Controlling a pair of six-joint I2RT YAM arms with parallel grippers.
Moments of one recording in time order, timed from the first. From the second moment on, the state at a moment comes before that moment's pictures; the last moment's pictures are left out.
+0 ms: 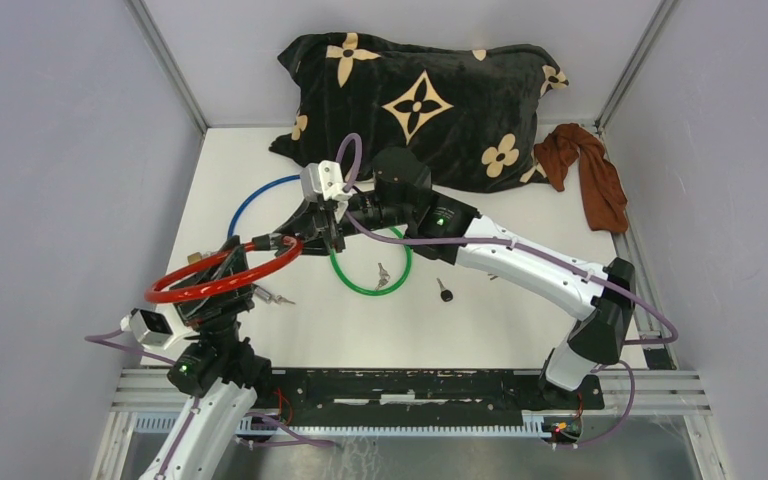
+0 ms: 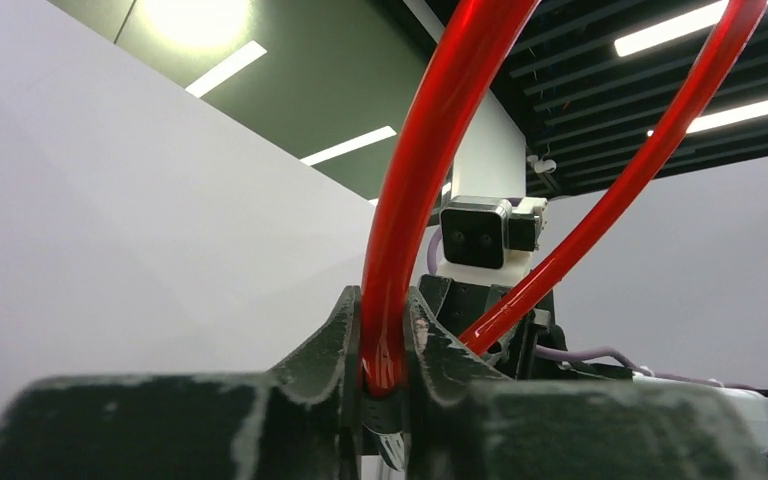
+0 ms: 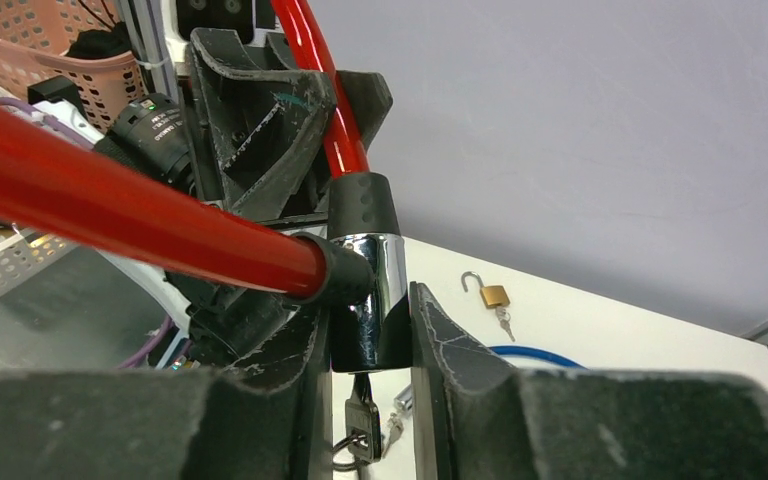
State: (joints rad) left arm -0.28 0.28 0.18 1.34 0.11 -0.61; right arm 1.06 1.67 1.67 0.04 -0.73 -0.17
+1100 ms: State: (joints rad) left arm -0.27 0.29 0.21 1.35 0.19 -0.74; right arm 1.10 1.70 1.76 -0.02 -0.74 -0.10
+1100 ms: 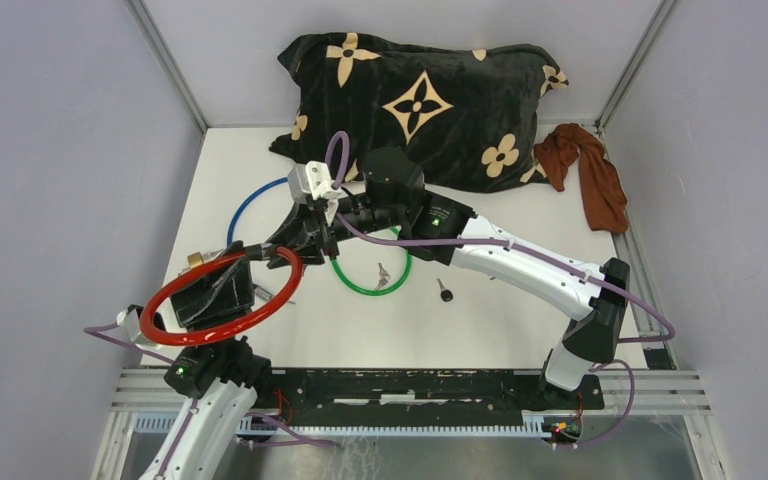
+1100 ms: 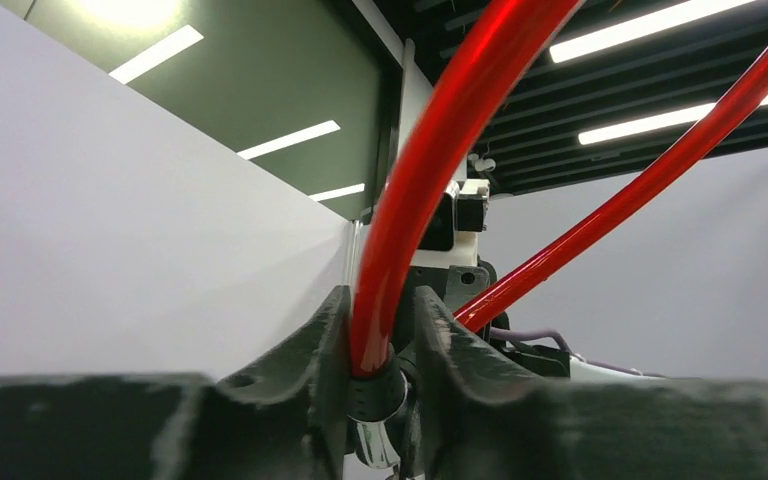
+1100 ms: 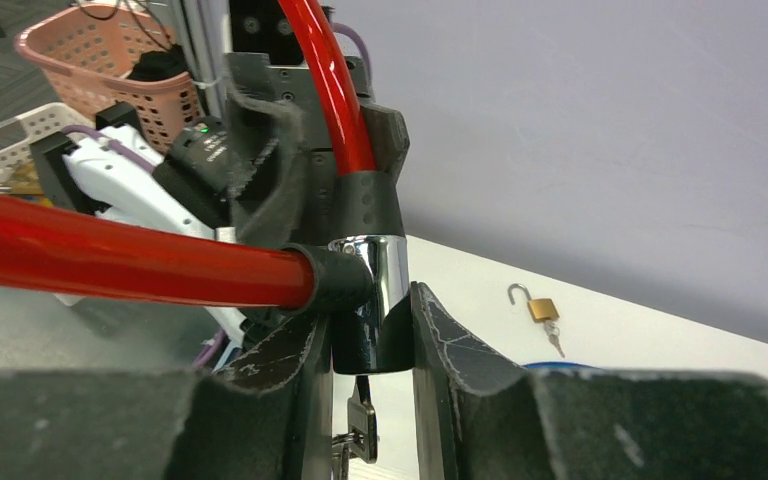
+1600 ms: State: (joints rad) left arm -0.27 0.26 0.25 1.21 0.07 -0.80; right arm 1.11 1.71 1.79 -0.02 -0.68 -0.02
